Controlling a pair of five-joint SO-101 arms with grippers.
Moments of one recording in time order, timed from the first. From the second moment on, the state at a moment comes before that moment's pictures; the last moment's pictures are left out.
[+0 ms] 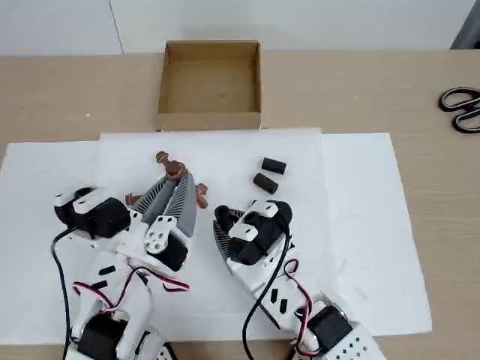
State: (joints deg) left arm 19.4 -103.3 80.1 36.4 29.3; right arm -42.2 -100.7 95.5 28.9 -1.6
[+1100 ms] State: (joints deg) left arm 21.4 -103.3 83.6 36.0 29.3; right arm -44.9 -100.7 95.5 28.8 2.6
